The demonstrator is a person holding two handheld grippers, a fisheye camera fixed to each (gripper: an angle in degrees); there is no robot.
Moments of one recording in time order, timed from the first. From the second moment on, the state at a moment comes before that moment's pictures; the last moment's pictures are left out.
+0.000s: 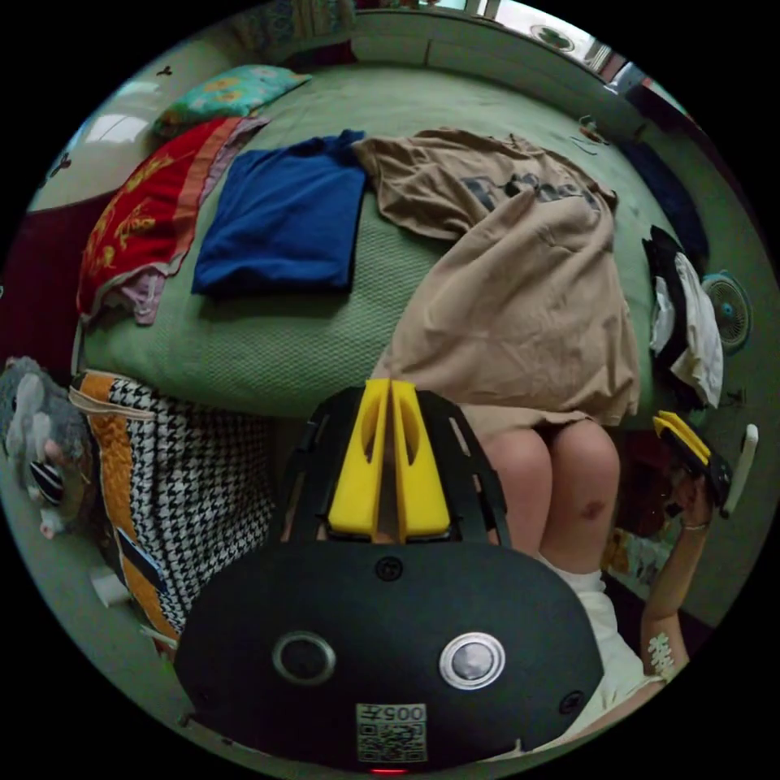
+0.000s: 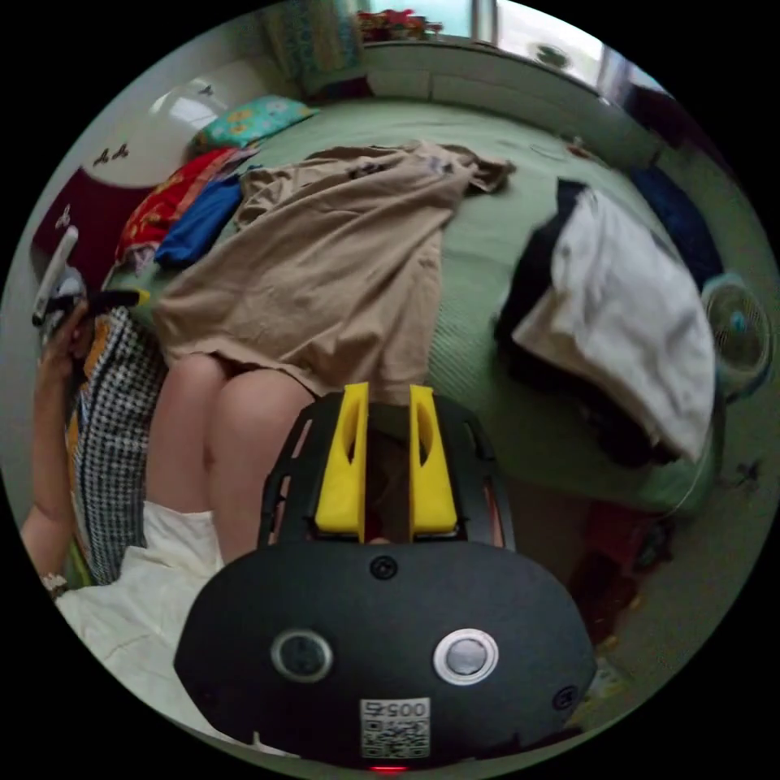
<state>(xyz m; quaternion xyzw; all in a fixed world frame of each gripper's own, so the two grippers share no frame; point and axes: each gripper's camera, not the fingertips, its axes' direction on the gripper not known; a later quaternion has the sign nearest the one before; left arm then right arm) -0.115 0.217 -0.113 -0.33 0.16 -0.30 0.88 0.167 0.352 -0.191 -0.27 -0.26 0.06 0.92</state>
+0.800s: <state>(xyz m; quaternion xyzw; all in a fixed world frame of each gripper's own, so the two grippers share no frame) -0.125 0.283 -0.001 -0.36 0.21 -0.34 0.84 0.202 0.432 -0.181 -0.32 -0.06 0.15 0.93</state>
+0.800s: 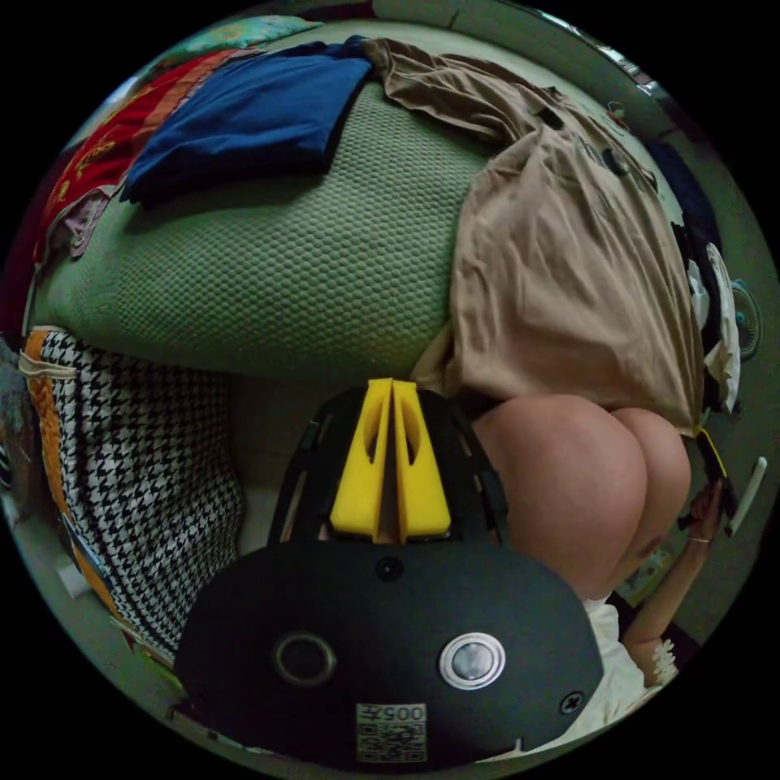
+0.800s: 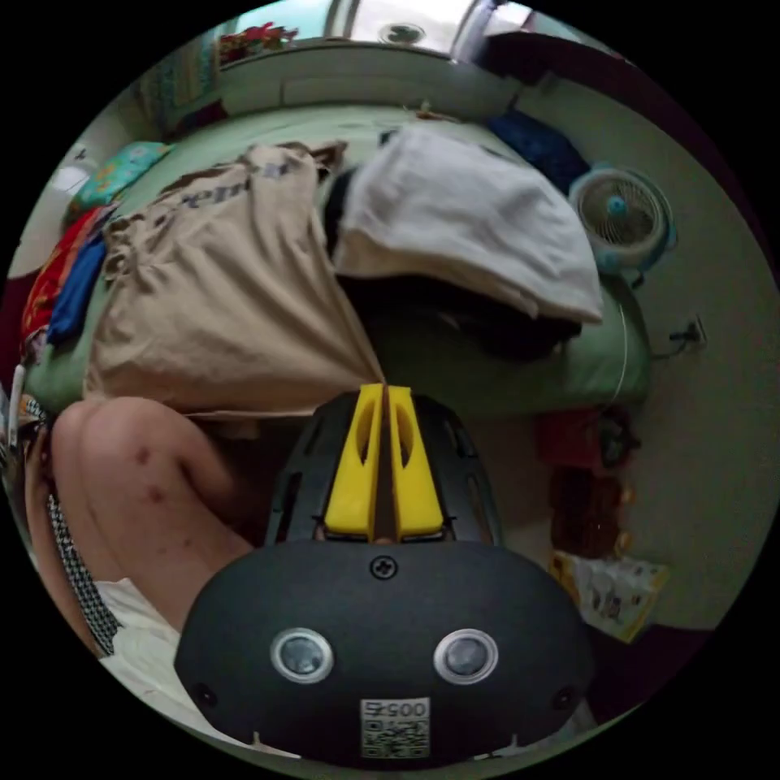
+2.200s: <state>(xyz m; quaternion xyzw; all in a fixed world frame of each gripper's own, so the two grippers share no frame) -0.325 0.096 0.091 -0.29 0.08 -0.38 0.87 0.156 0.308 -0.106 -0.27 -0.13 0.08 0.95</state>
